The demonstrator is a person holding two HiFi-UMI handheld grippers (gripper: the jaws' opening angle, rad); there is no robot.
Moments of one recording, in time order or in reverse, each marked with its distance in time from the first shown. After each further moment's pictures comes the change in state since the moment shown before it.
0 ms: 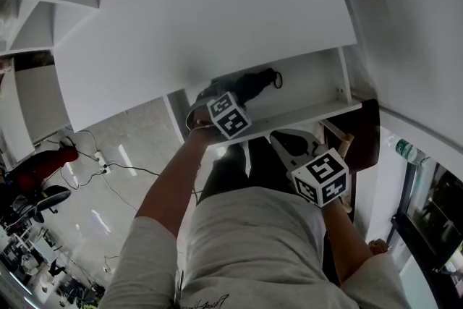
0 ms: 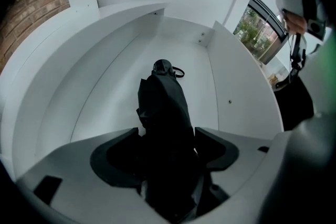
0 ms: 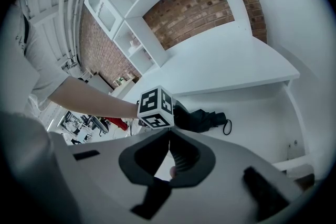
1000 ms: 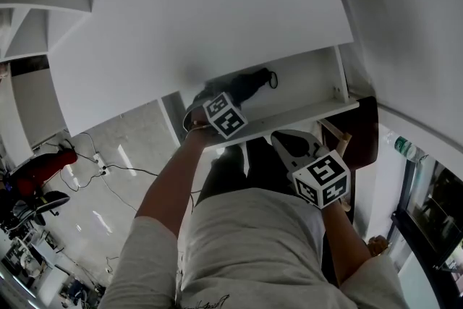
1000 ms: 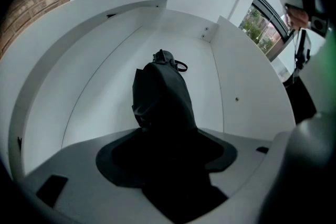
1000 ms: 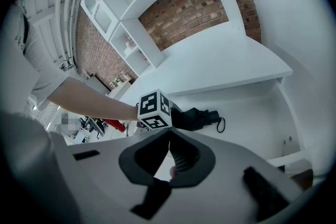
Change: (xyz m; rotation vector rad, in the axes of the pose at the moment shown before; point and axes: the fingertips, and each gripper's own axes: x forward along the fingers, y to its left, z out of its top) left arm 0.016 0.001 -0.004 -0.022 0.032 -0.007; right arm -0.008 -0.016 -0.004 0.029 -0.007 -0.027
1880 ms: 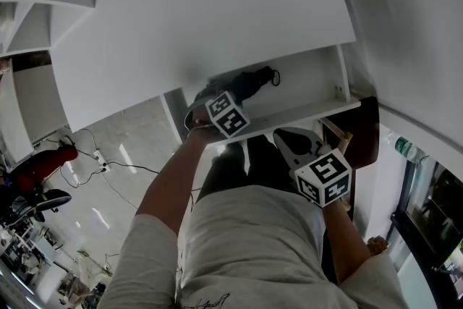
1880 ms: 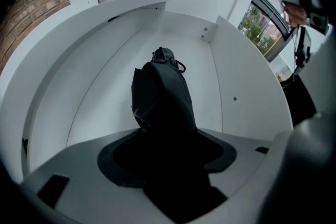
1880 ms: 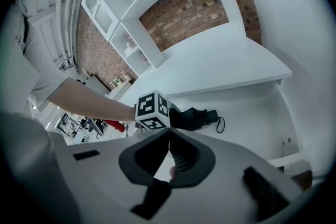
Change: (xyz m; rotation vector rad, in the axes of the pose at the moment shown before) left arm -0.006 0.000 -0.001 0.010 -0.005 0.026; right arm -0.001 0.001 0.002 -0.007 -0.005 -0.004
